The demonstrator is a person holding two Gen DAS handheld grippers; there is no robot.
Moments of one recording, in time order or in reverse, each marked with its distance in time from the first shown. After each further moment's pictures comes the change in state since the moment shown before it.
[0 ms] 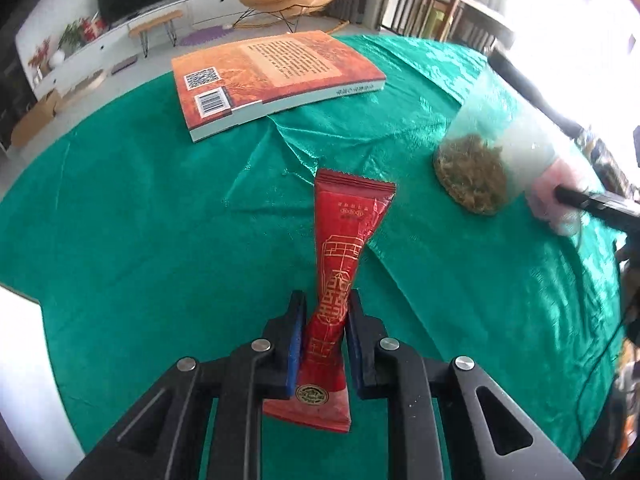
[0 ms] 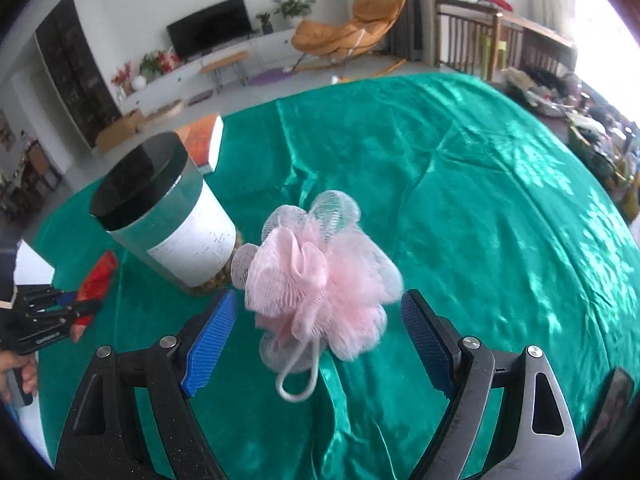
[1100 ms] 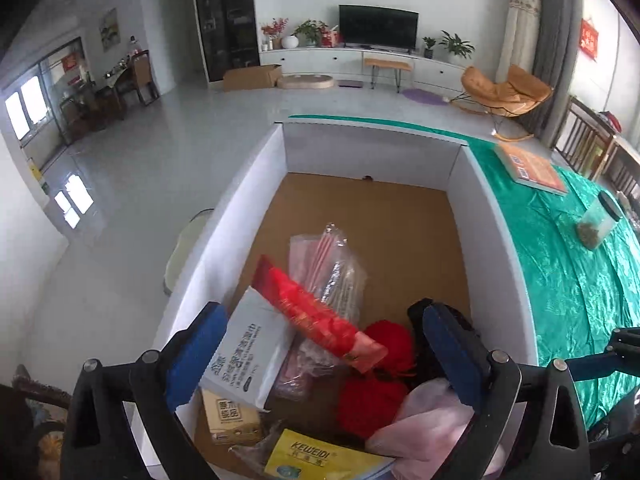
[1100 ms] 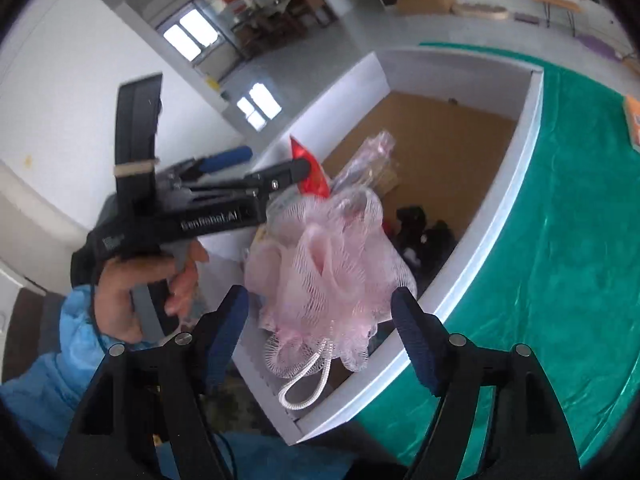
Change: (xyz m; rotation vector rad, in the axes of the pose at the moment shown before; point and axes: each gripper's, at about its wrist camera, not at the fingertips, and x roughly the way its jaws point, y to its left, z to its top) left arm -0.322 0.173 -0.301 -0.472 -0.271 0.532; right arm -0.119 0.453 -0.180 -0.643 0.337 0.734
